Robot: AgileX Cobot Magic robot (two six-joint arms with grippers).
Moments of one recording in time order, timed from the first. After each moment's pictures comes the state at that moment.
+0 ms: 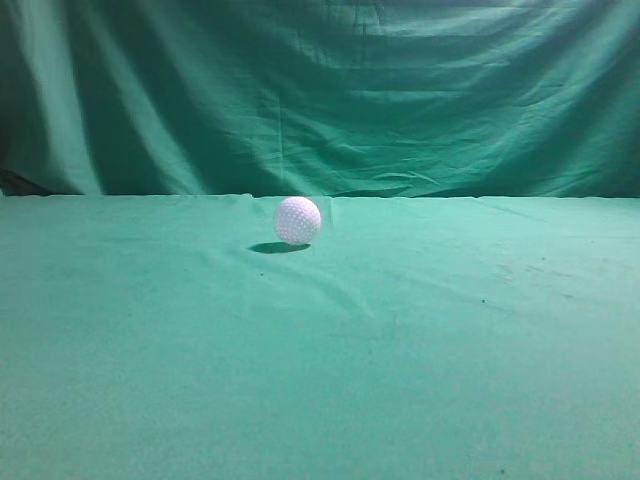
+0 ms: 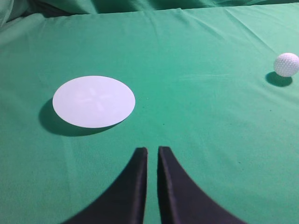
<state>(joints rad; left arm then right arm) -0.13 -0.01 0.02 -0.01 0.34 0.01 0.06 -0.01 0.03 0.00 0.38 -0.05</state>
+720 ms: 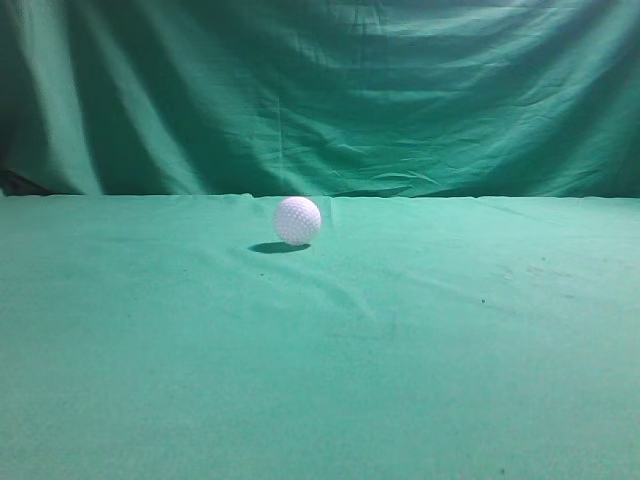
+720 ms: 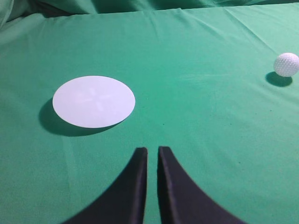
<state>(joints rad) -0.13 -0.01 0.02 -0.01 0.34 0.01 0.06 -0.01 0.03 0.00 0.38 -0.05</state>
